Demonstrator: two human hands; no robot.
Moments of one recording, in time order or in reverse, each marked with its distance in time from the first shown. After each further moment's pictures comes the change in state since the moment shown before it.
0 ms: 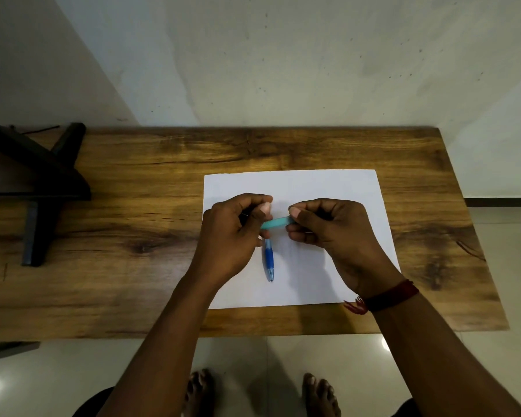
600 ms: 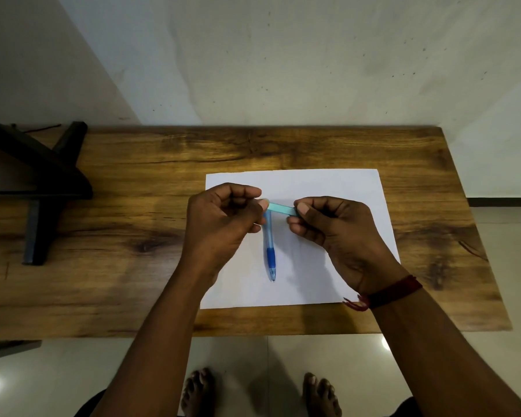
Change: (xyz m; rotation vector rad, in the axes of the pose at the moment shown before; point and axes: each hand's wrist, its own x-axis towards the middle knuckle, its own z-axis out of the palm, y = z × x) left_hand 0.005 0.003 -0.013 -0.284 0.091 -0.097; right_hand 0.003 0.004 -0.001 0.250 -0.029 0.063
